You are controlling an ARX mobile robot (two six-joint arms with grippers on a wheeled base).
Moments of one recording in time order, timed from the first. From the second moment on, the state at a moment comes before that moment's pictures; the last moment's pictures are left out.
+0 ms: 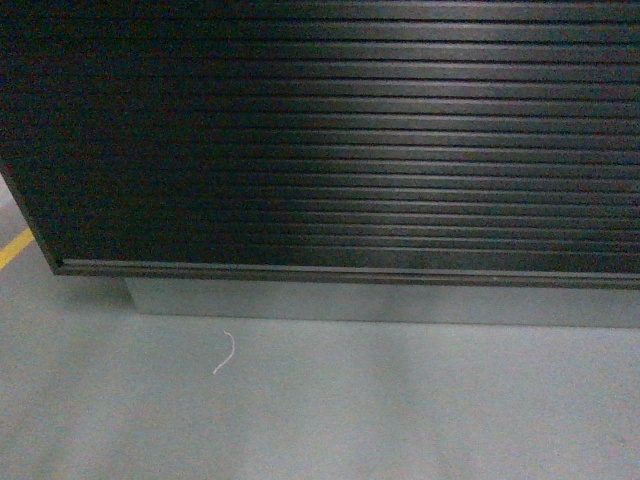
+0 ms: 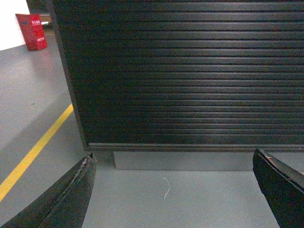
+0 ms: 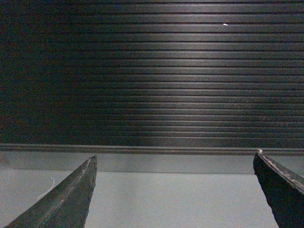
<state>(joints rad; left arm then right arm) 0.00 0.01 0.01 0.00 0.00 -0.01 0.00 0.00 0.01 0.00 0.00 0.00</state>
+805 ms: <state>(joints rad) 0.00 0.01 0.01 0.00 0.00 -0.01 0.00 0.00 0.01 0.00 0.00 0.00</state>
